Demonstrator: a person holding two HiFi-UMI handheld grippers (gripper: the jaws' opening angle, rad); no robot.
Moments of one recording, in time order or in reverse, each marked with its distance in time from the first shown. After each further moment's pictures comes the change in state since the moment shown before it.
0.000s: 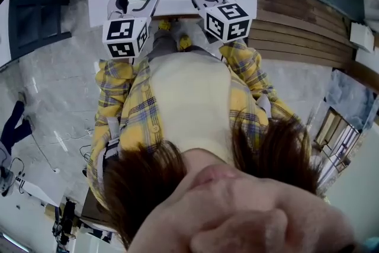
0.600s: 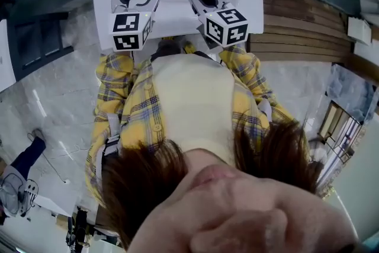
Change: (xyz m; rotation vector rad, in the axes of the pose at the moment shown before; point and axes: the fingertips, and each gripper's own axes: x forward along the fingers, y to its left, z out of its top) left arm 0.069 0.063 0.017 0.057 0.003 -0.067; right arm 0.060 -0.013 0.011 0.052 0.038 -0.066
